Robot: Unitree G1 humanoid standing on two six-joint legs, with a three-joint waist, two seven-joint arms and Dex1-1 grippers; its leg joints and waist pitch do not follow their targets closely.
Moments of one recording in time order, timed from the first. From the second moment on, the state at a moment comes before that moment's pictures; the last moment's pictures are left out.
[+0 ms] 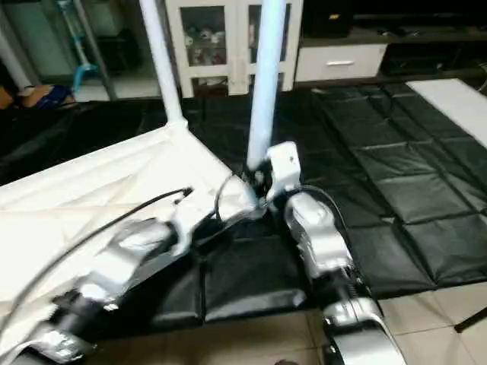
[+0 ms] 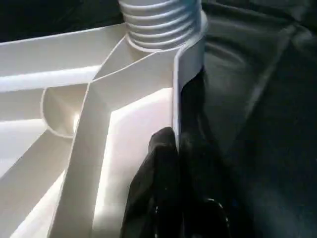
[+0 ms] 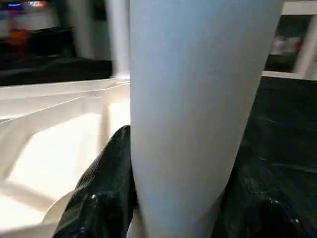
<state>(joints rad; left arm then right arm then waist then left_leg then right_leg) -0.48 0.11 -0.33 0.34 0.13 0.43 -0.52 -0.61 -0.11 0.06 0.64 0.15 0.02 0.23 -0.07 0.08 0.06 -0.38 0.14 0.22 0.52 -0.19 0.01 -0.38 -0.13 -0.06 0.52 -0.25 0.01</state>
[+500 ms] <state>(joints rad) -0.51 0.06 -0.33 0.37 0.15 0.39 -0.41 -0.72 -0.06 0.03 0.80 0.11 -0.10 0.07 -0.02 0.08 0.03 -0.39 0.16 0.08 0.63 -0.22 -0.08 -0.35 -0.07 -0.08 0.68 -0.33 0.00</state>
